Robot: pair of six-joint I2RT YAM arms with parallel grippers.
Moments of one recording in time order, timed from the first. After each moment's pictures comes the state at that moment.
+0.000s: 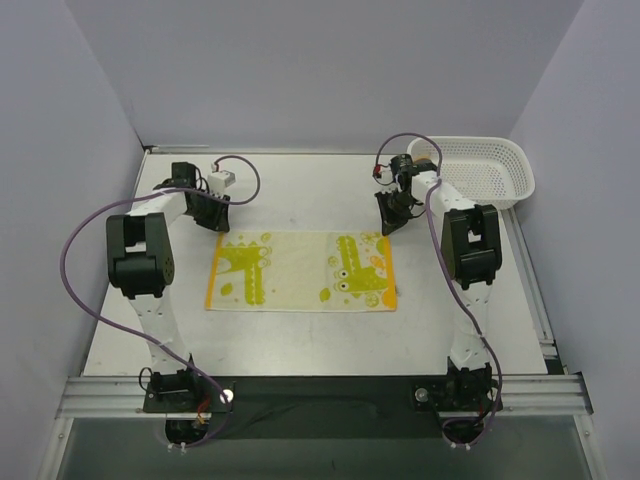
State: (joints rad) left arm 0.05 2.08 1.48 -0.51 0.43 0.40; right arm 0.22 2.22 1.76 -0.83 -0.18 -0.08
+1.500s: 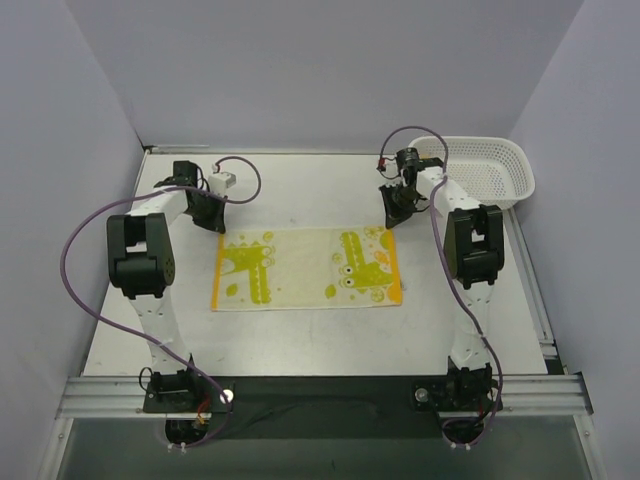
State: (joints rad) left arm 0.04 2.08 1.50 -0.58 0.37 0.40; right arm 0.19 2.22 1.79 -0.85 -0.19 -0.11
